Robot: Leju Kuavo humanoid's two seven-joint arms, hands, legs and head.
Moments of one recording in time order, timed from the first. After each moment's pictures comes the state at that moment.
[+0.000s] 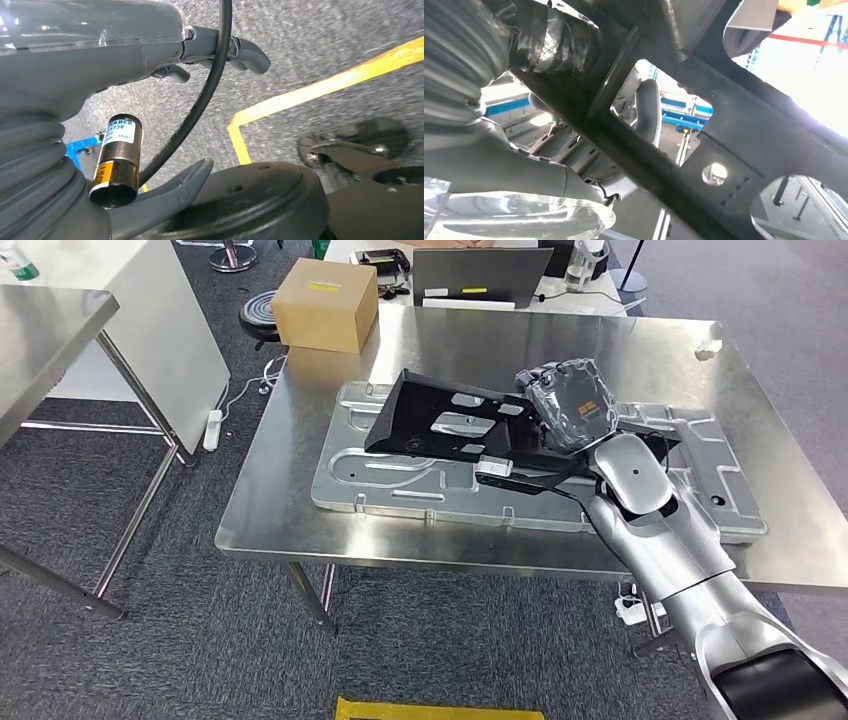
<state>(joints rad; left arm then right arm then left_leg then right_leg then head) -0.09 -0.03 -1.27 -0.14 0.88 0.24 0.02 -0.86 -0.22 0.61 -1.05 1.25 -0.32 -0.08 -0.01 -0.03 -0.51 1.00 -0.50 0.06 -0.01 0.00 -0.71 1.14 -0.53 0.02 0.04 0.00</state>
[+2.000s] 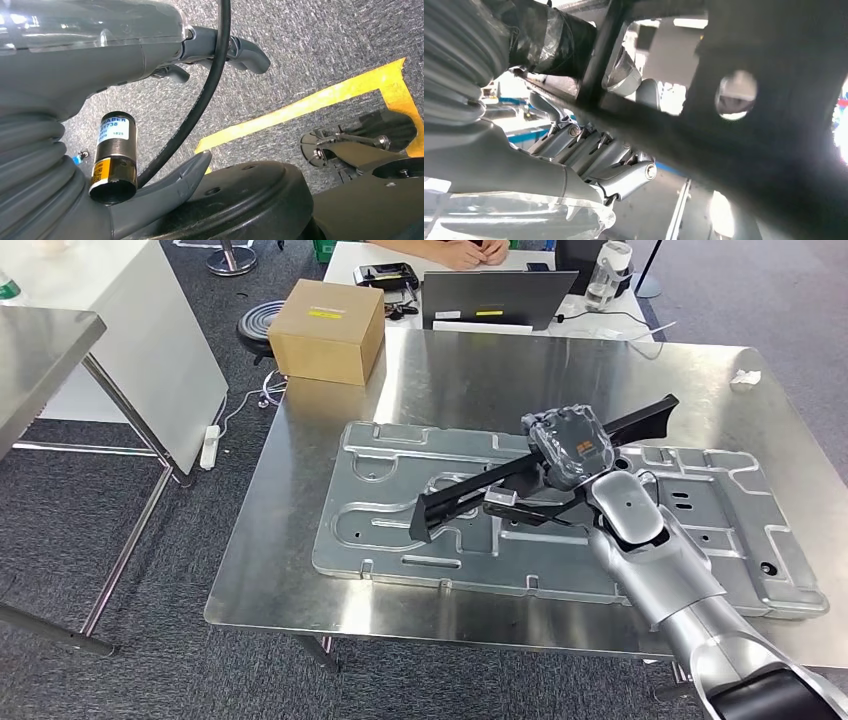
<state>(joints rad) -0.11 -0.02 -1.31 -0.14 0.88 0.25 -0.05 -0.77 -0.22 0.62 -0.94 1.21 -0.37 -0.07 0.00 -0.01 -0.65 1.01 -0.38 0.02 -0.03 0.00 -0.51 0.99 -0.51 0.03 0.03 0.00</state>
